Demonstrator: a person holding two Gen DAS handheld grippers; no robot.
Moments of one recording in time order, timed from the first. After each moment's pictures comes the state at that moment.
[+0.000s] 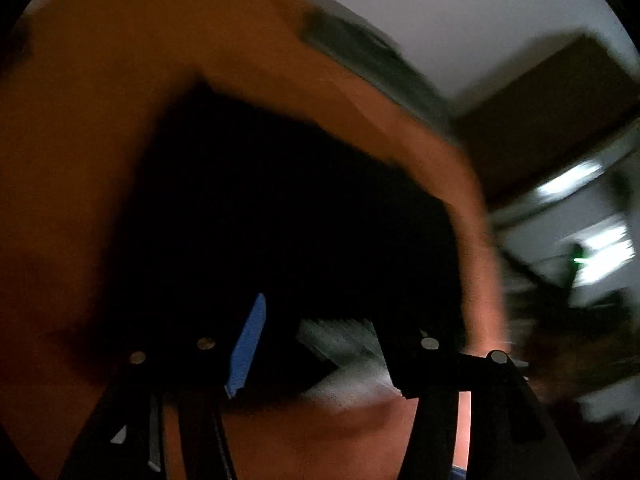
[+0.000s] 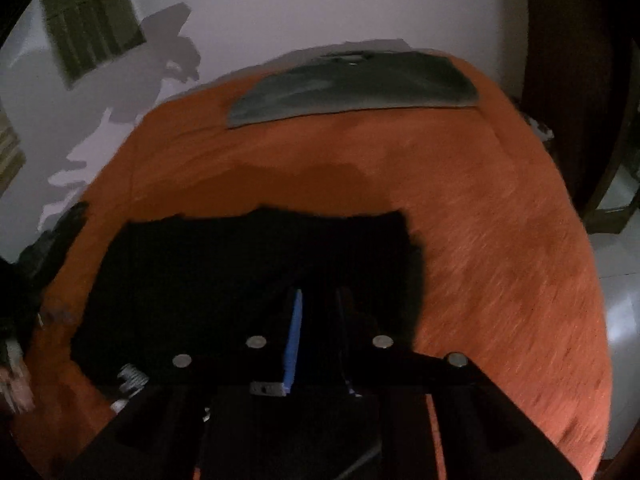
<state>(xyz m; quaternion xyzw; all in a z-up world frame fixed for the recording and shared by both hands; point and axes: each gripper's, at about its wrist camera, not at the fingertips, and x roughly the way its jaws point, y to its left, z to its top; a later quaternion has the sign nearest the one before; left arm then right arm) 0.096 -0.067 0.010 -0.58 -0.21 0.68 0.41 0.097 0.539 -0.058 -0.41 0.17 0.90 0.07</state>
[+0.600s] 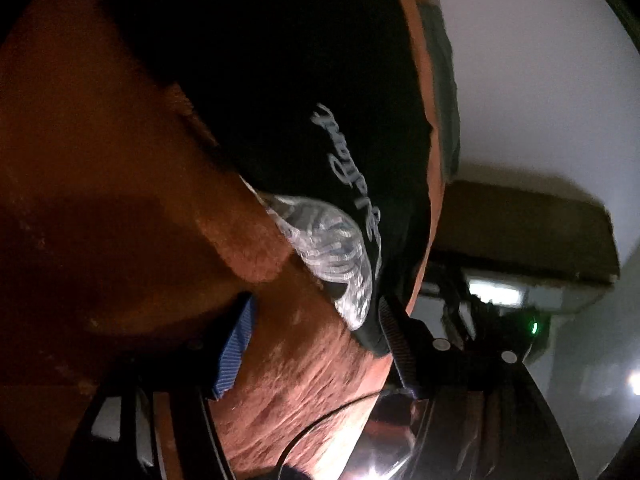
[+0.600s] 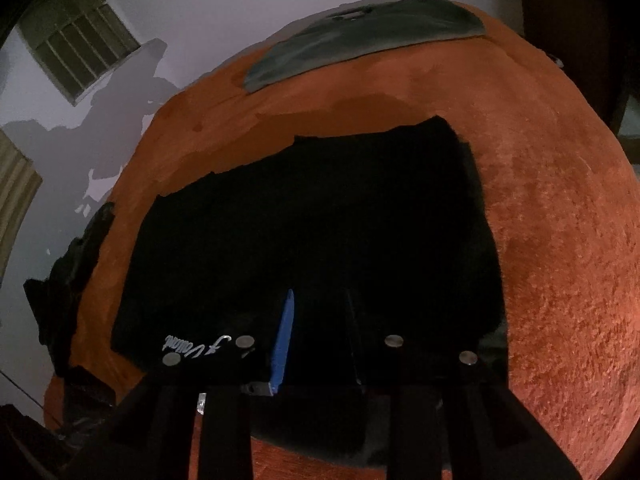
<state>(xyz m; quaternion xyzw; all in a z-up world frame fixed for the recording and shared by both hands) 0.177 -0.073 -0.086 -0.62 -0.45 0.59 0.27 0.109 0.520 -0.098 -0.43 0.25 0.86 0.06</state>
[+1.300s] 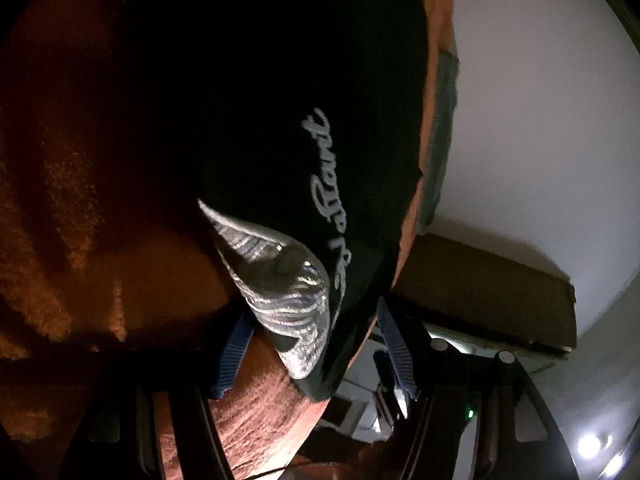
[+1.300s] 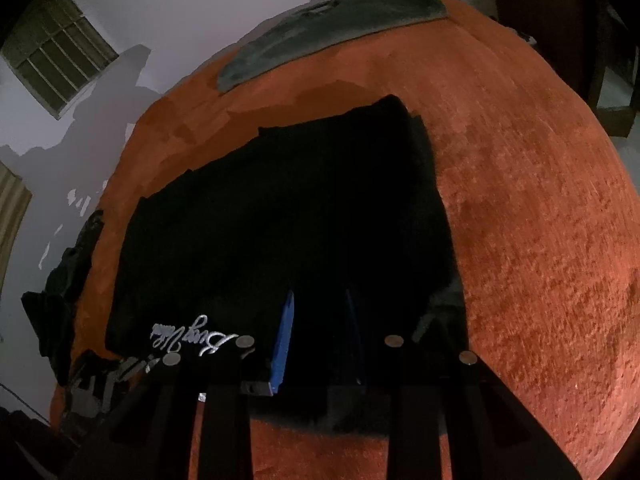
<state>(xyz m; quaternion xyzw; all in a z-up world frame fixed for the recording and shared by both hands) 0.156 -0.035 -0.101 -0.58 -0.56 0.55 0.22 0.143 0.539 -0.107 -0.45 0.27 0.85 0.08</state>
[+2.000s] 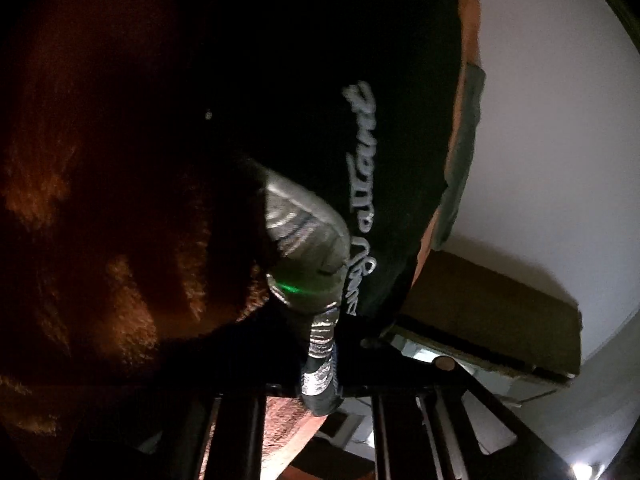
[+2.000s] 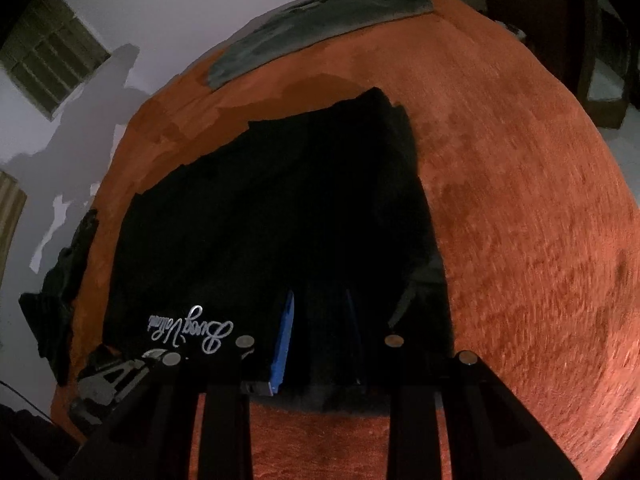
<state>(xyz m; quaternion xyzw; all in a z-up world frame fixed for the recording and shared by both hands) 0.155 -0.015 -0.100 -0.59 -0.56 0.55 0.19 0.141 0.538 -0.100 -0.46 0.25 0.85 0.08</state>
